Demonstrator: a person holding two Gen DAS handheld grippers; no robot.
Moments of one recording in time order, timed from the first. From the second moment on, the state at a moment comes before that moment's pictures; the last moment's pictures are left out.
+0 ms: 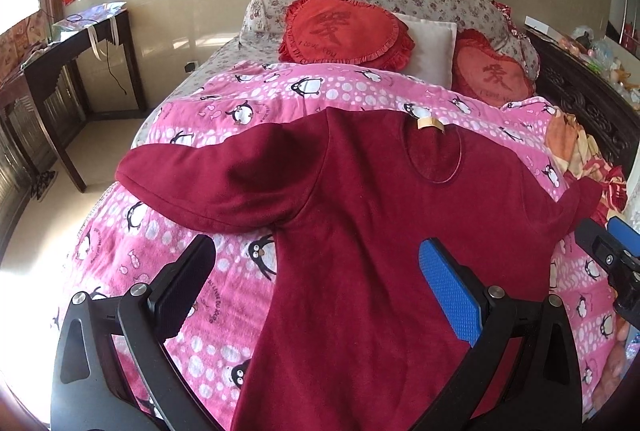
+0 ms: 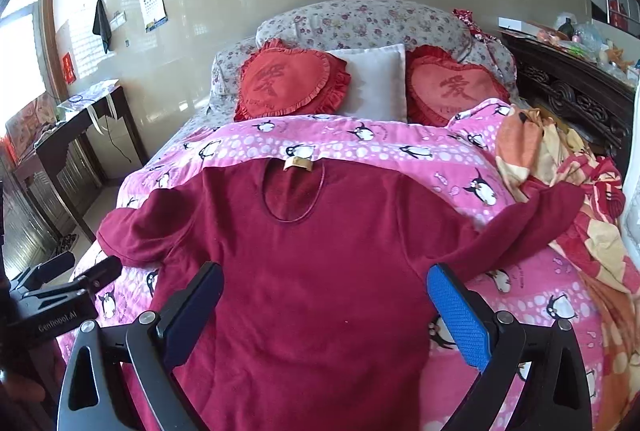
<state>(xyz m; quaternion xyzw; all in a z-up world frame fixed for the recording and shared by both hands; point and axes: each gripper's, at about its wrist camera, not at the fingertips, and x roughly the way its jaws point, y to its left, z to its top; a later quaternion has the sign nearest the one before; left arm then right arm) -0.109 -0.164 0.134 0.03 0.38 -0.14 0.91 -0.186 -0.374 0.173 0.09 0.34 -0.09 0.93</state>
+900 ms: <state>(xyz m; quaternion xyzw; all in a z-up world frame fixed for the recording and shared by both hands) -0.082 -0.179 0.118 0.04 0.39 -0.13 0.91 -0.146 -0.359 0.147 0.07 0.36 -0.11 0.92</state>
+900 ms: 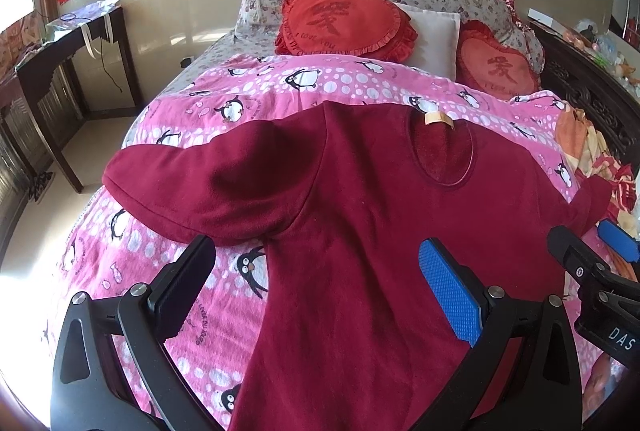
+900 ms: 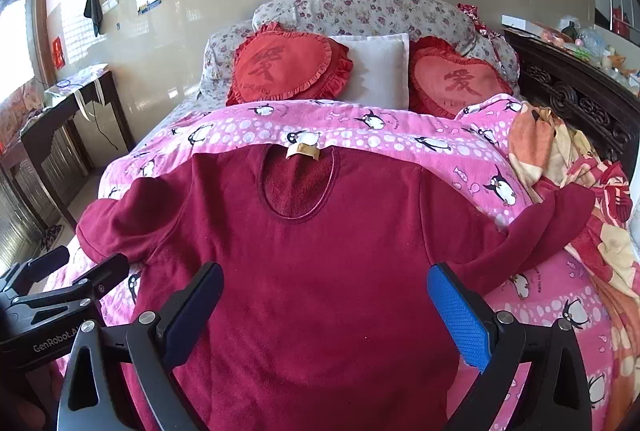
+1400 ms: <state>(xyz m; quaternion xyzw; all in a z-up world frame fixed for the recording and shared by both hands) -0.066 -0.179 0.108 0.03 0.40 -0.13 0.91 -0.130 -0.361 0.138 0.08 0.37 -0.12 0.92</state>
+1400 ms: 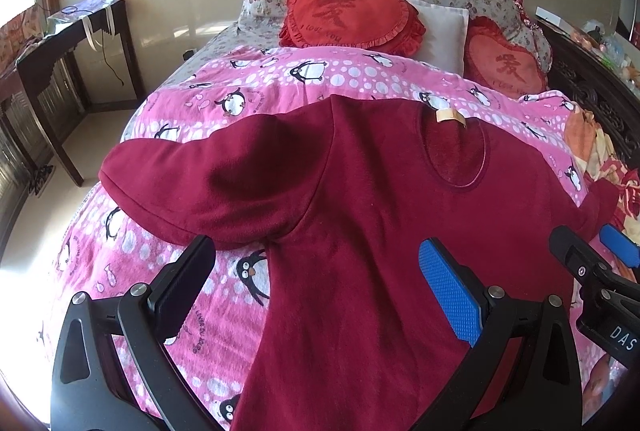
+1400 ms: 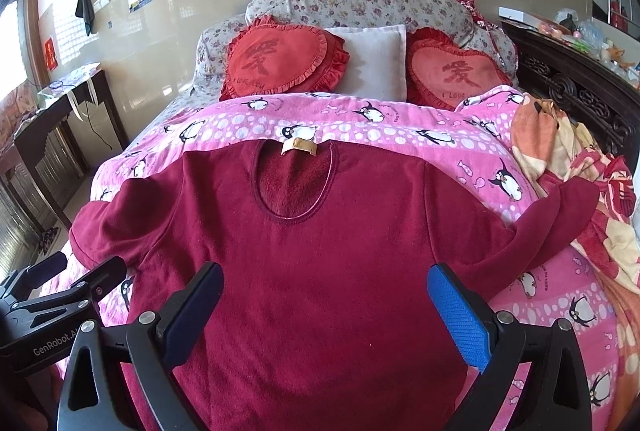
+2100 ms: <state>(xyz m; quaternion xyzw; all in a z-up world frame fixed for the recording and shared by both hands) -0.054 -0.176 0.096 0.03 0.41 -0.12 0.90 -0.117 -0.358 0.123 0.09 0.39 -0.11 0.91</state>
